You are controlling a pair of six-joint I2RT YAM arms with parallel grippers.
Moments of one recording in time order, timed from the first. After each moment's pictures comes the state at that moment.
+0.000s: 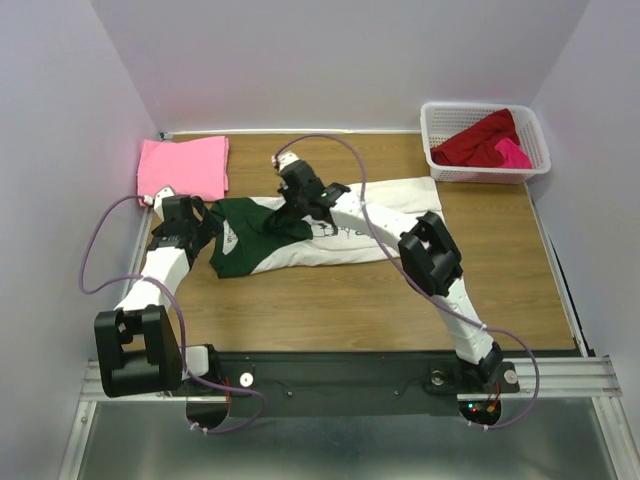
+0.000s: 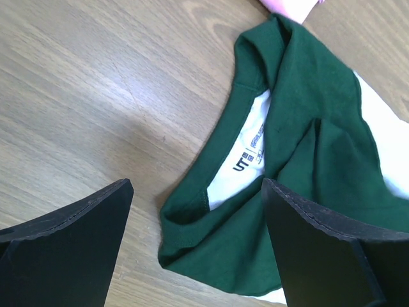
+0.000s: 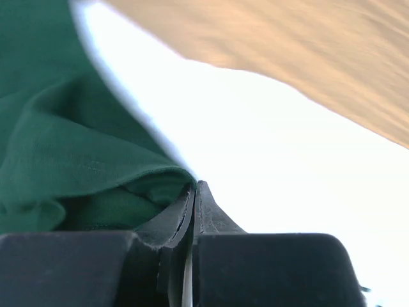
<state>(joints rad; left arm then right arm) 0.09 1.26 0.73 -0.22 -0.17 -0.55 0.84 2.30 1.97 -0.37 0.26 0.09</state>
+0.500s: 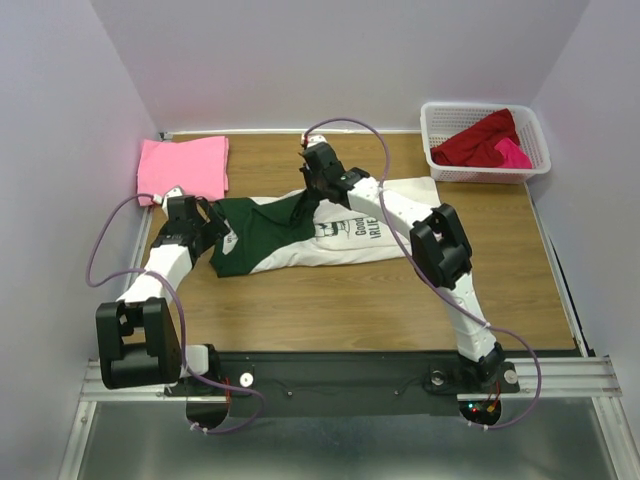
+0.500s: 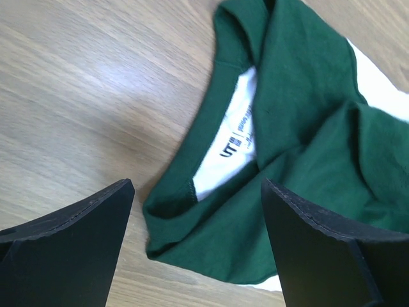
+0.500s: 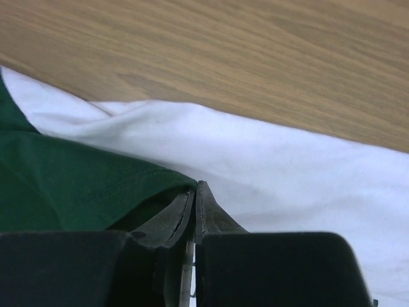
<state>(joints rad) 0.07 1.30 0.73 -0.22 -0.10 -0.53 0.69 2.29 1.96 -0.38 0.26 0.23</state>
